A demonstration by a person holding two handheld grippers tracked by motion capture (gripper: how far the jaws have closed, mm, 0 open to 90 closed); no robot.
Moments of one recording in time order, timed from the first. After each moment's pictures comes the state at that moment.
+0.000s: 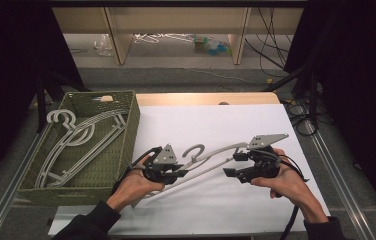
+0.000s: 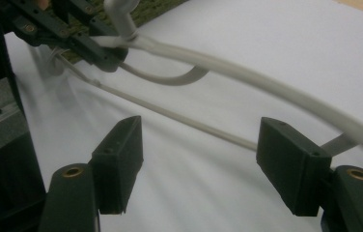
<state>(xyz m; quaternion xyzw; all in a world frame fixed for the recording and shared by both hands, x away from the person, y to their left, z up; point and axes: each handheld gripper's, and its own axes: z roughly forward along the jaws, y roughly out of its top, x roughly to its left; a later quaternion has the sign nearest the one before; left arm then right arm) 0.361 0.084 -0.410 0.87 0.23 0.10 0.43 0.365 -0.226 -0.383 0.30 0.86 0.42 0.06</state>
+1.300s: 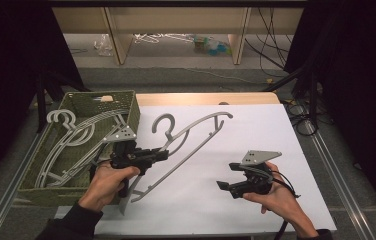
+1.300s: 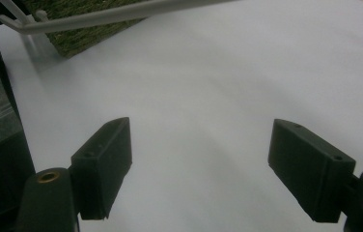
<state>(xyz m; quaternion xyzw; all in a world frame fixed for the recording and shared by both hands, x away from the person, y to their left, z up) 0.356 0.151 -0.364 0.74 0.37 0.02 0.57 0.341 -0.213 -0.412 0.30 0.85 0.43 0.09</state>
